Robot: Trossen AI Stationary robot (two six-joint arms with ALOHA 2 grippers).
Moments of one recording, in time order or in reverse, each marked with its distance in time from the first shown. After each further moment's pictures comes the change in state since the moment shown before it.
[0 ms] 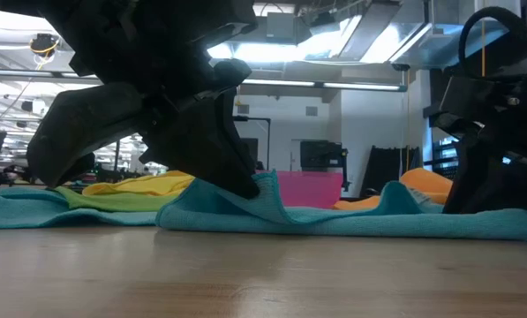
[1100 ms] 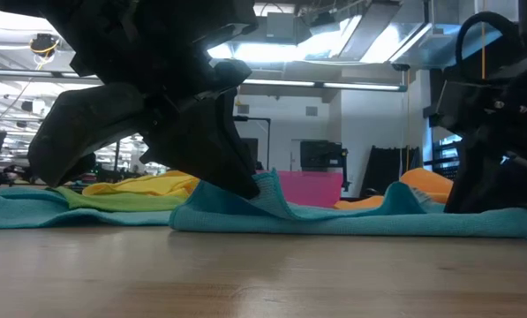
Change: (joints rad) left arm 0.002 0.000 0.000 0.000 0.000 -0.004; right arm -0.009 -0.018 0.007 -0.072 0.016 0.084
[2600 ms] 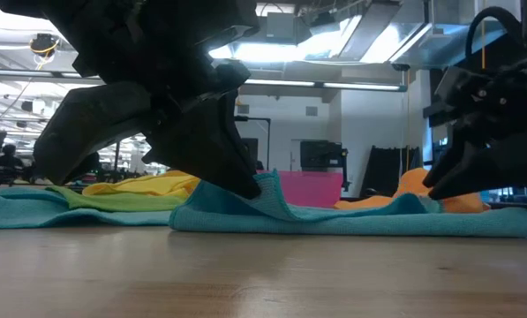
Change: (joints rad) left arm 0.005 0.000 0.000 0.000 0.003 -0.026; right arm -0.007 -0.083 -0.094 0.058 0.230 0.034
